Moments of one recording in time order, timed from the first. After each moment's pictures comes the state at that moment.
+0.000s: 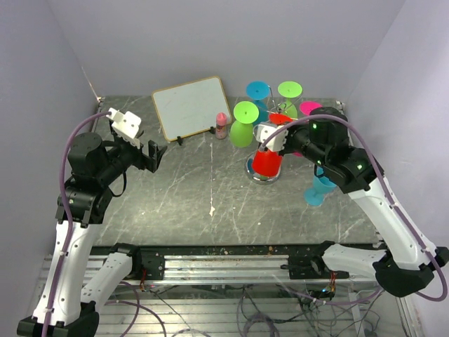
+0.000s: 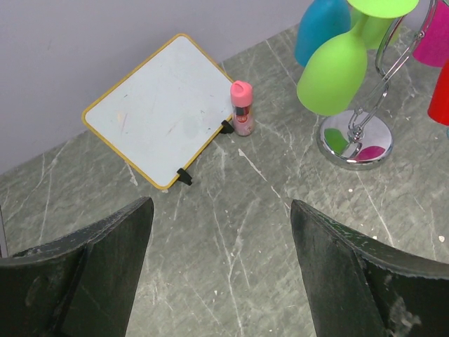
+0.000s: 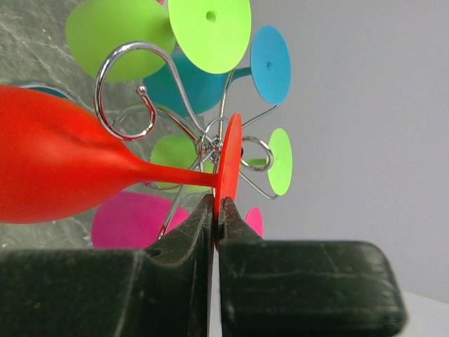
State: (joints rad) left arm -0.17 0.78 1.13 -0.50 0.37 0.17; right arm 0.63 1.13 1.48 -0.75 0.08 -1.19
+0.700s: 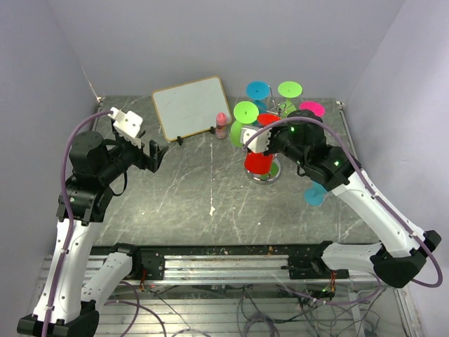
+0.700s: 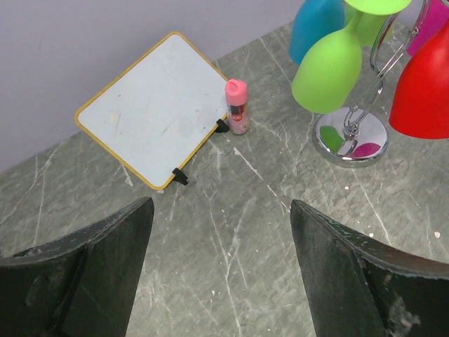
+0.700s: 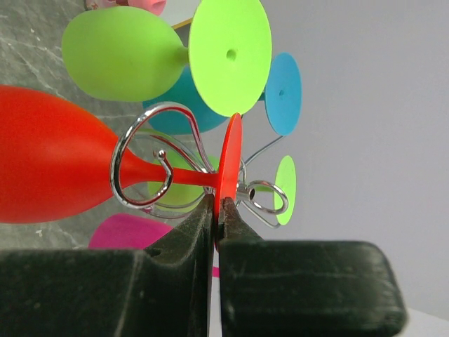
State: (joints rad) left arm -0.17 0.79 1.13 -0.50 0.39 0.18; right arm 0.72 1.19 1.41 -0.63 0.20 -1.21
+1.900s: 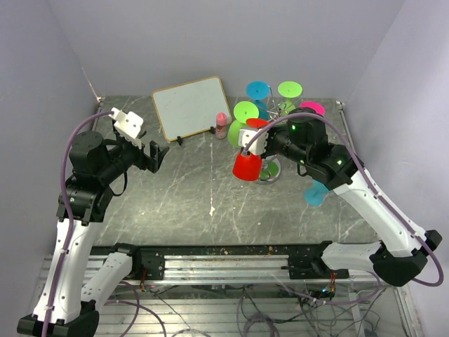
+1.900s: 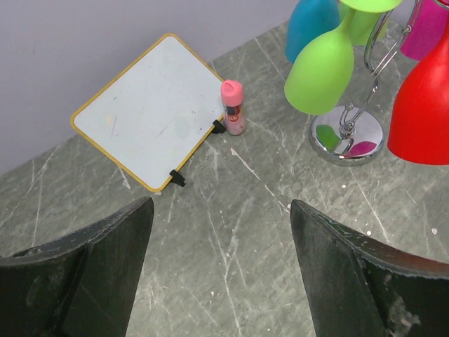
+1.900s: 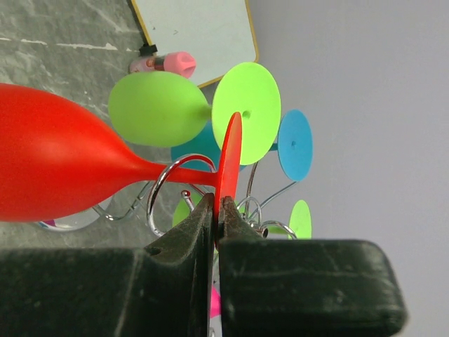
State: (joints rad) left arm -0.17 0.79 1.13 -0.50 0.40 0.19; right arm 0.74 1.21 1.46 -0.66 0.04 -1.14
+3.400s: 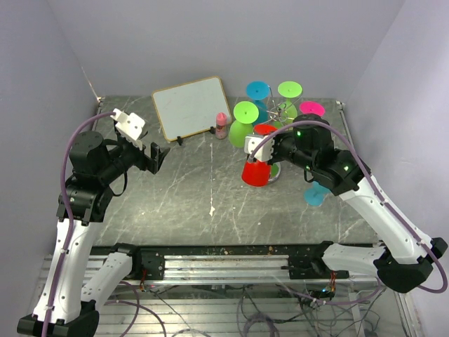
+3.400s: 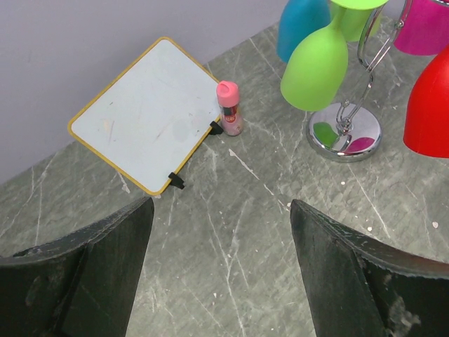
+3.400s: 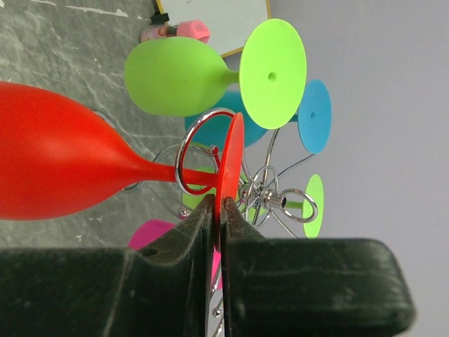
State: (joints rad) left arm -0.17 0.79 1.13 -0.50 0.43 0.22; right arm 0.73 1.15 1.42 -0.72 0.06 -1.17
